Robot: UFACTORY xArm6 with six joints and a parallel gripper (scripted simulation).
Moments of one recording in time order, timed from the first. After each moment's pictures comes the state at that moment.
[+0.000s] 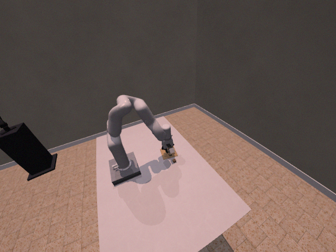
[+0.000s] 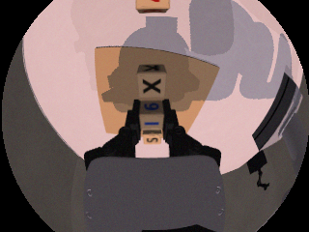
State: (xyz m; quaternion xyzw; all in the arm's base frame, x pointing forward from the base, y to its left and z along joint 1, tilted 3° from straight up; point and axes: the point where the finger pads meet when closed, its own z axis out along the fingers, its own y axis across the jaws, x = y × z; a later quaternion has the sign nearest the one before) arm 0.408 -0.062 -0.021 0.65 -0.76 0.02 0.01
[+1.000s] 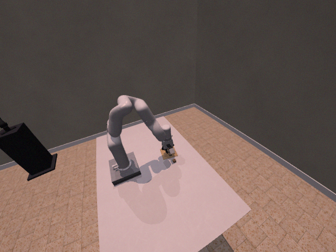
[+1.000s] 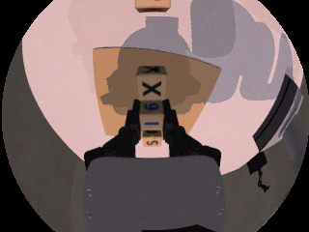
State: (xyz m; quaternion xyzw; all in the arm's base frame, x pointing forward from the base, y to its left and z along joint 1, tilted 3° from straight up) arm 0.408 -0.062 -0.026 0.65 -0.76 0.02 0.01
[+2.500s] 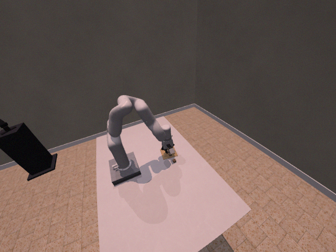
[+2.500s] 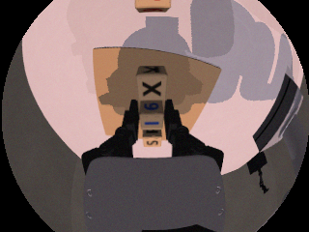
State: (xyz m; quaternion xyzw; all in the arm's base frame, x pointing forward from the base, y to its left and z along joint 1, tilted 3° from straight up) arm 0.408 -0.062 -0.026 0.65 -0.76 0.02 0.01
